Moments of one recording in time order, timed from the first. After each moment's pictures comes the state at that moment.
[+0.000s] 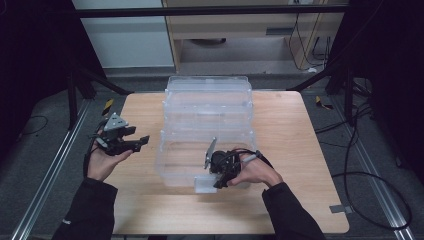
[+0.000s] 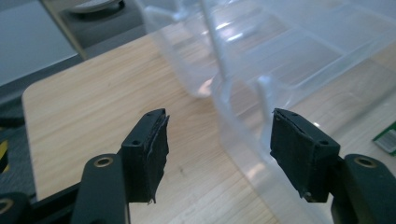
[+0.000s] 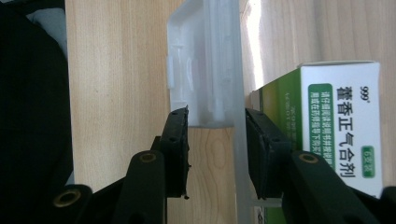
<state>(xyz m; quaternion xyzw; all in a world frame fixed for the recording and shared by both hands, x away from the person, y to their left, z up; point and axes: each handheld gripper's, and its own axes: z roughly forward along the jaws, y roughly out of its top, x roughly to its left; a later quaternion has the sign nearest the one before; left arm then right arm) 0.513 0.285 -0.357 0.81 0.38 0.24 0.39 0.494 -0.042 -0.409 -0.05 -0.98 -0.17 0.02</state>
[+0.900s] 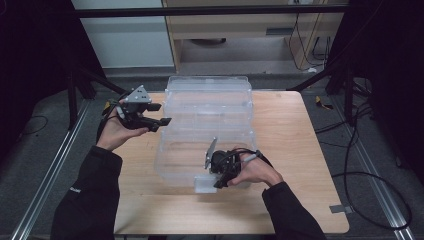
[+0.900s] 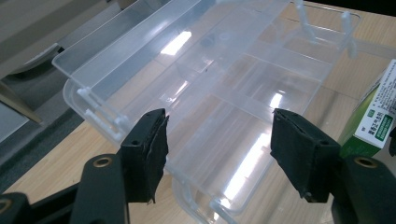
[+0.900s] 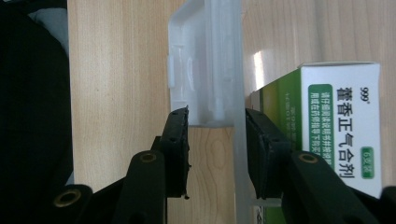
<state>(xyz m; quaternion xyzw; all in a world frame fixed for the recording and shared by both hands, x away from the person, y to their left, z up) 0.558 0.230 -0.299 0.87 0.23 0.21 0.39 0.494 -0.043 -0.409 -0.05 -0.98 -0.17 0.02</state>
